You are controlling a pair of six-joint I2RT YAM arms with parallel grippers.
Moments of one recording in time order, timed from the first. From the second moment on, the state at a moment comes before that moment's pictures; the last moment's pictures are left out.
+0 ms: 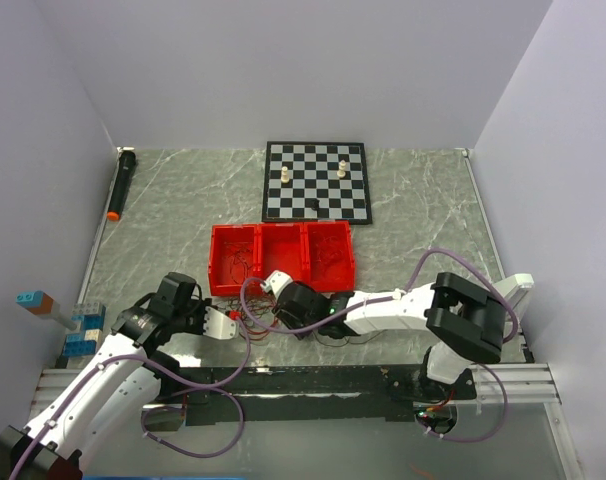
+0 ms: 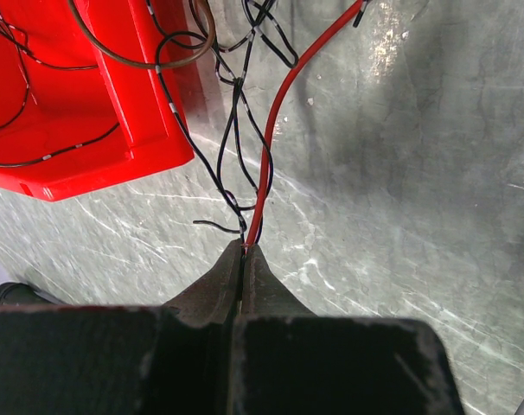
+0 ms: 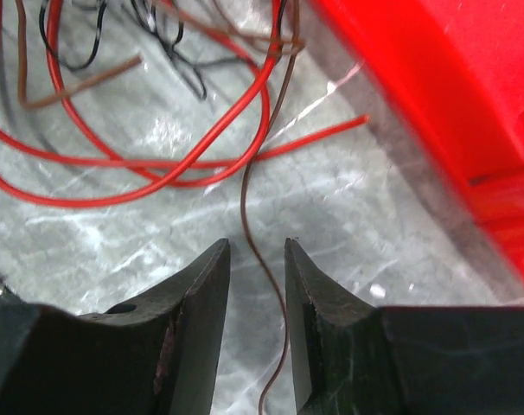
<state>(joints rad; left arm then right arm) -0.44 0.62 0.41 -0.79 0.07 1.26 1.18 1.60 0.79 -0.10 0.16 0.23</state>
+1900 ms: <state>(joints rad) -0.44 0.66 0.32 -0.75 -0.05 1.31 1.09 1.58 0.85 -0.08 -0.02 0.28</state>
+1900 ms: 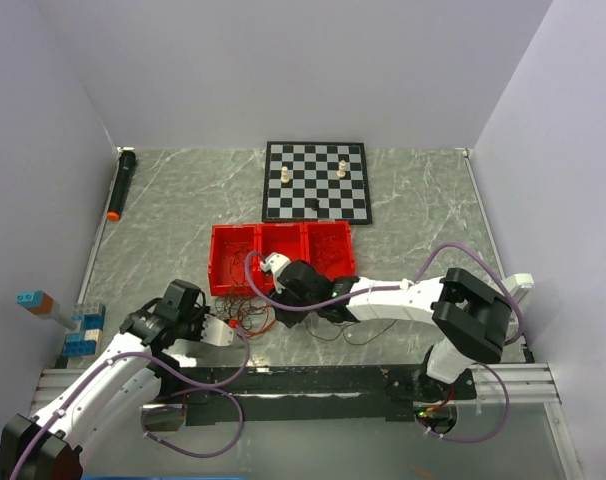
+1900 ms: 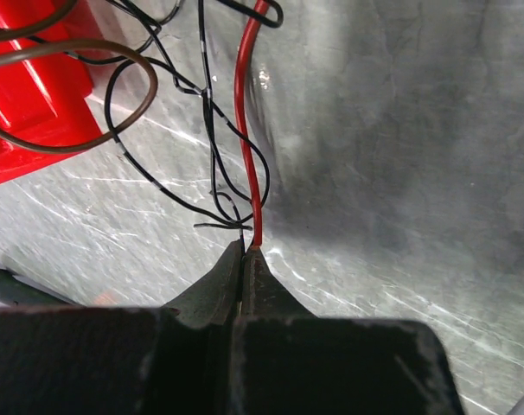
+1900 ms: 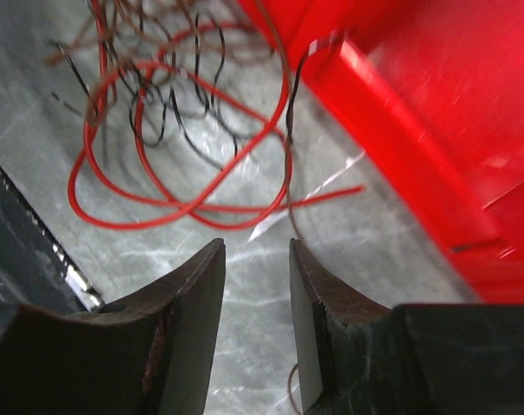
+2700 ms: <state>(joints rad) -0.44 0.64 0.28 -0.73 -0.06 1.34 1.03 1.70 0.94 0.01 -0.07 0.16</state>
